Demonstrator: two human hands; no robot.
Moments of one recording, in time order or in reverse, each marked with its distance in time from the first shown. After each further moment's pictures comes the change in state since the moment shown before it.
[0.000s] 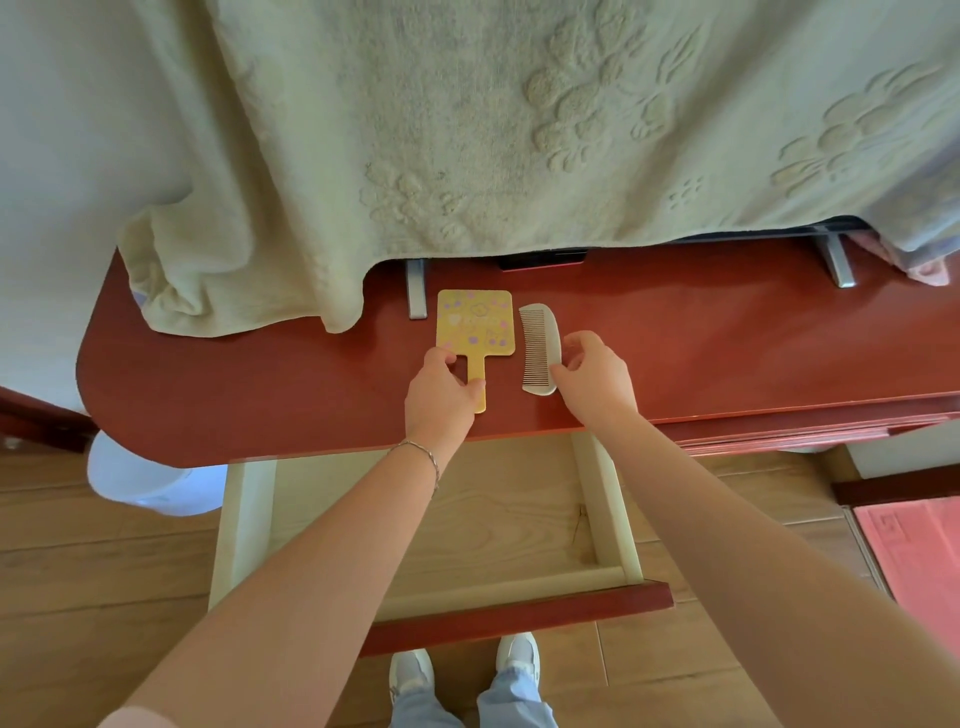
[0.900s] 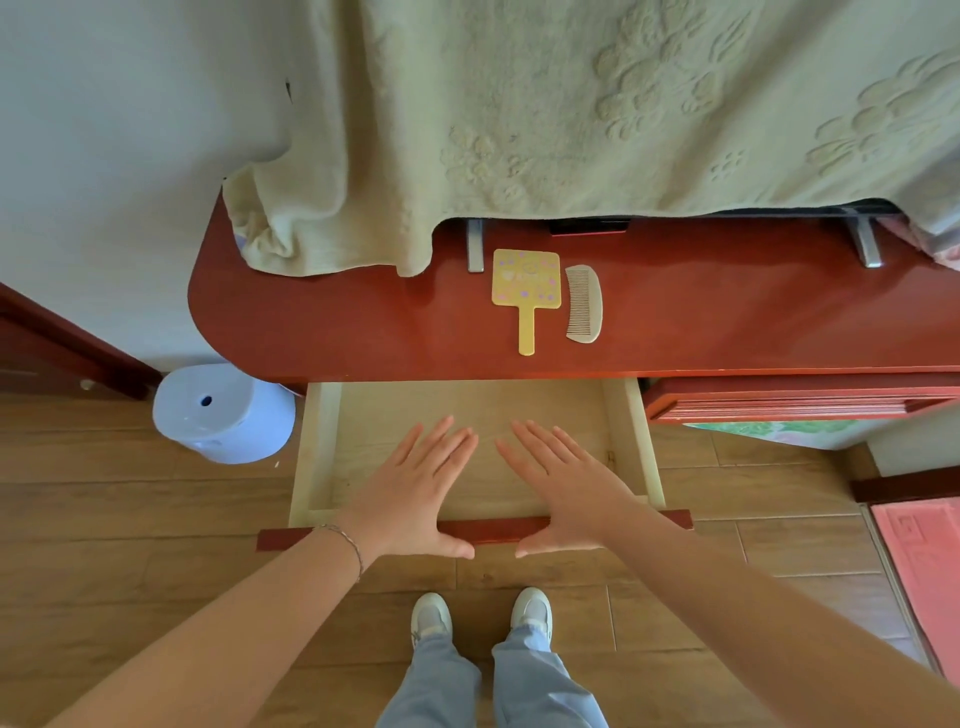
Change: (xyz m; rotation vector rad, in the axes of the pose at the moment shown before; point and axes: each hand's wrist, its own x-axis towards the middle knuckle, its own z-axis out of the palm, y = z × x) left_hand -0.123 -0.140 -0.069 0.921 -0.413 0.745; right_hand -0.146 0.046 0.057 -0.839 -0.512 -0.816
